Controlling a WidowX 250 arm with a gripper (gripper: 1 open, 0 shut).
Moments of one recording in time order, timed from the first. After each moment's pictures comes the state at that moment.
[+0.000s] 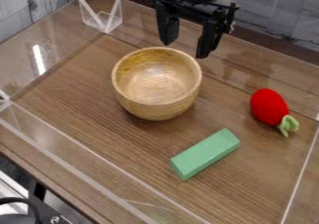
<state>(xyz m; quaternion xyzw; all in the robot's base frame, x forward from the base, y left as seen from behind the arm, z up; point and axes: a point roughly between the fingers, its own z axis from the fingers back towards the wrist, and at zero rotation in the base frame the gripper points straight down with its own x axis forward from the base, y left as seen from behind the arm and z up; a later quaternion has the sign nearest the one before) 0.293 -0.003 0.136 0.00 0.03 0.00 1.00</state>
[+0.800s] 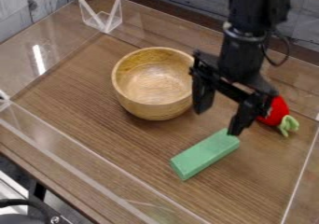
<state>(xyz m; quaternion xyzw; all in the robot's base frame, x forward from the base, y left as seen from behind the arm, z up) 0.255 -0.075 0.078 -0.01 0.07 -0.10 0.99</state>
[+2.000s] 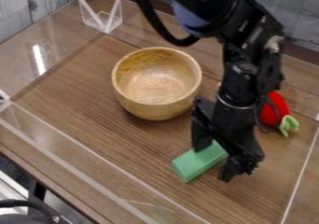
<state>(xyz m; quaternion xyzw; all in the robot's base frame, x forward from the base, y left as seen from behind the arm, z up) 0.234 -0.088 0.039 0.02 0.01 -0.19 0.98</state>
